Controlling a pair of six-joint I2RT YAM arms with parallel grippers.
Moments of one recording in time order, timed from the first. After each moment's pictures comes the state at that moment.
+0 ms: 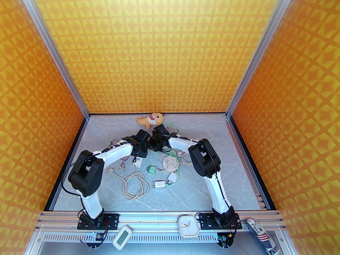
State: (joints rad) left arm -0.56 1.83 1.28 -0.63 -0.15 -0.28; right arm 0.58 2.28 1.66 -0.33 -0.45 0.80
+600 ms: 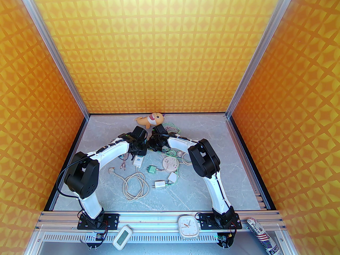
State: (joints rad) left arm -0.52 1.79 1.31 -0.70 -0.03 -0.34; right arm 0.59 2.28 1.68 -0.39 -0.40 0.78
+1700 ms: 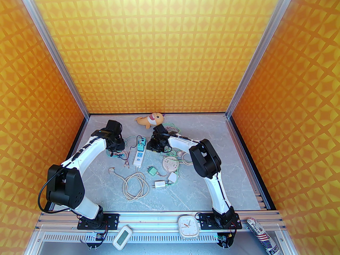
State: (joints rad) left arm -0.19 1.60 1.27 -0.82 -0.06 -0.22; right arm 0.59 2.21 1.68 -0.48 -0.37 0.68
